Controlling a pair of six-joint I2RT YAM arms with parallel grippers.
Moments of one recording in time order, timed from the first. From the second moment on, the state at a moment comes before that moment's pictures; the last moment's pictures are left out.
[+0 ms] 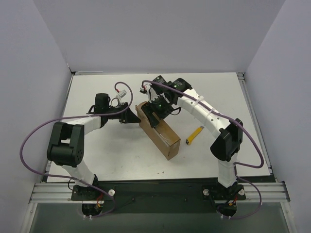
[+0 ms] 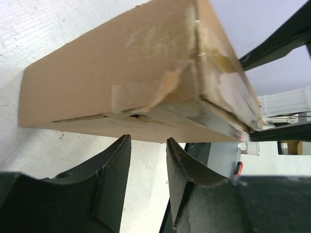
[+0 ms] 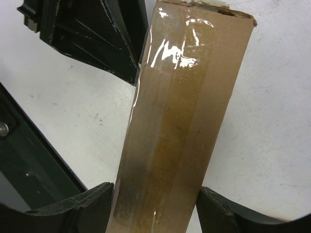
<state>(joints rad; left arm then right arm) -0.16 1.67 0.88 0.18 1.11 -0.48 0.76 1.93 1.96 -1.19 -0.18 -0.06</state>
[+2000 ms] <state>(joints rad) -0.18 1.85 1.00 0.00 1.06 -0.33 0.75 1.98 2.01 -1.16 -0.16 -0.03</state>
